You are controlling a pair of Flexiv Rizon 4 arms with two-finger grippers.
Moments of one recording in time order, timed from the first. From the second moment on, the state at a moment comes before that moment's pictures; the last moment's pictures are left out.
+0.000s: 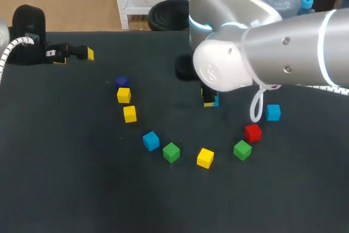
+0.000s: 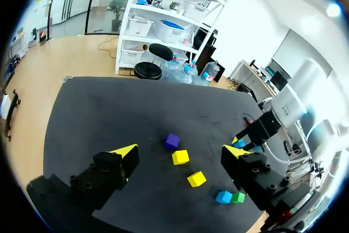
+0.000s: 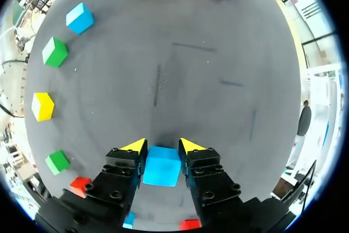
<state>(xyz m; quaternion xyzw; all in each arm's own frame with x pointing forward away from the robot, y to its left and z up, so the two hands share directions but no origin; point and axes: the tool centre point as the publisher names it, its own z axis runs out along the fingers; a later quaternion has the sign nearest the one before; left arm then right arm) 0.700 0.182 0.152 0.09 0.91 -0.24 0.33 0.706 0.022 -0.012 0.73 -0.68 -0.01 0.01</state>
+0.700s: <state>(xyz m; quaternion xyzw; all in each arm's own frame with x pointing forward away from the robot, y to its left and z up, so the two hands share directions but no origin) 0.700 0.182 0.152 0.09 0.91 -0.24 0.33 0.711 0.028 -0.020 0.71 -0.70 -0.02 0.01</state>
